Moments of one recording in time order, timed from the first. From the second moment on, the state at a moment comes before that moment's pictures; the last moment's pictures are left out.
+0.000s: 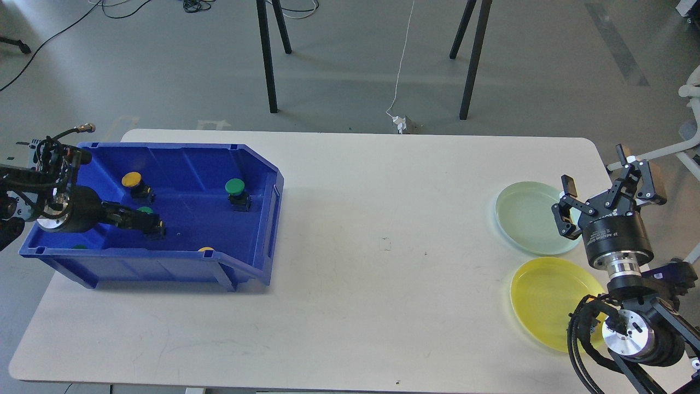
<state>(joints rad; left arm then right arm) -0.87 0.73 -0.23 -0.68 1.82 -0.46 -0.49 -0.01 -0.39 1.18 1.49 -0.36 -0.14 0.49</state>
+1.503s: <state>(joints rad) -0.91 0.66 -0.20 -0.63 1.76 -0.43 -0.49 -0.07 -0.40 1.19 1.49 -0.36 -0.14 0.49</state>
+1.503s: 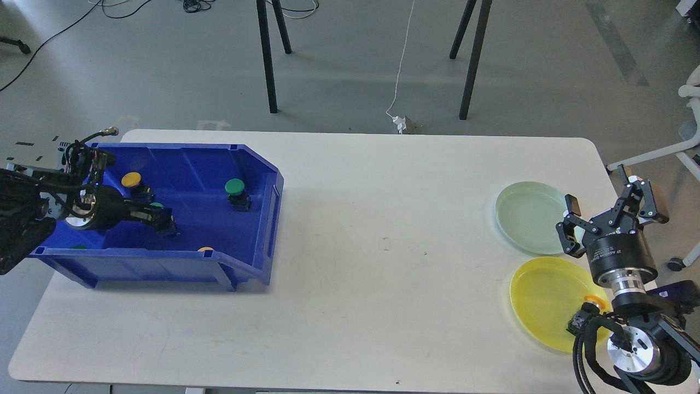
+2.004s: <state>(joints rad) -1.02 0.83 -0.48 -1.19 1.08 -0.49 -0.49 -0.06 -0.51 1.08 1.61 -0.44 -0.14 0.49</state>
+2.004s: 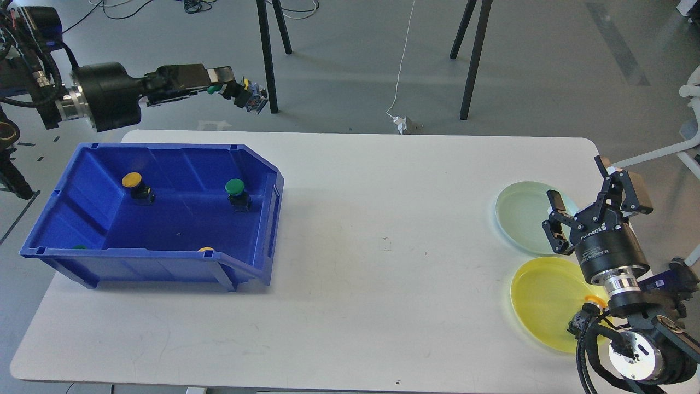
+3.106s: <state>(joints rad) -0.99 0.35 -0.51 -0.94 1.00 -0.49 -0.49 0.54 -0.34 0.59 1.42 -0.26 -0.08 0.49</state>
